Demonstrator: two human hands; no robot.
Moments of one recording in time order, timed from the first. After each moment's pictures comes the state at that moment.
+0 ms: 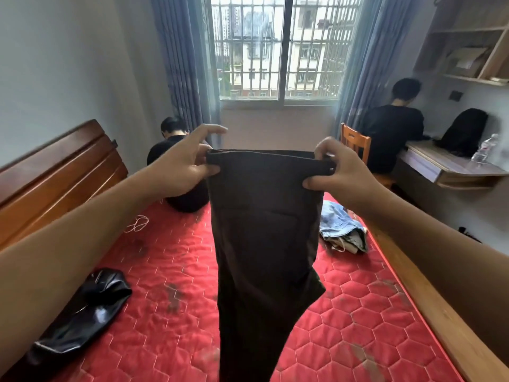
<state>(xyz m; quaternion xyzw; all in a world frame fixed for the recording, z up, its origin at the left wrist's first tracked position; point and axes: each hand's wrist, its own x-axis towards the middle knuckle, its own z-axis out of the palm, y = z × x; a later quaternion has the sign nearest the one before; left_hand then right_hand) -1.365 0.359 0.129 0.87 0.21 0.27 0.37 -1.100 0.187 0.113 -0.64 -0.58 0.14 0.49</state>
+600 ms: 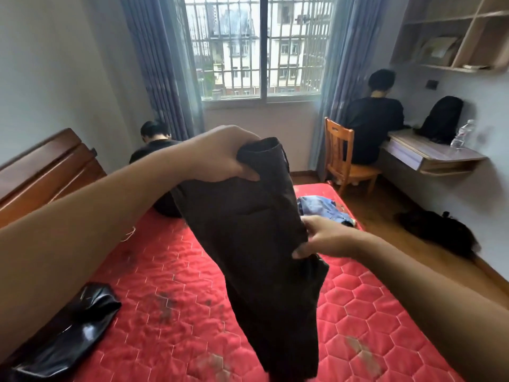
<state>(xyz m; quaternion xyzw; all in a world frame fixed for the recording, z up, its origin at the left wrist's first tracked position) -1.275 0.329 0.174 0.97 0.12 0.12 0.15 -1.068 0.171 0.018 -0.70 -0.56 0.35 0.27</state>
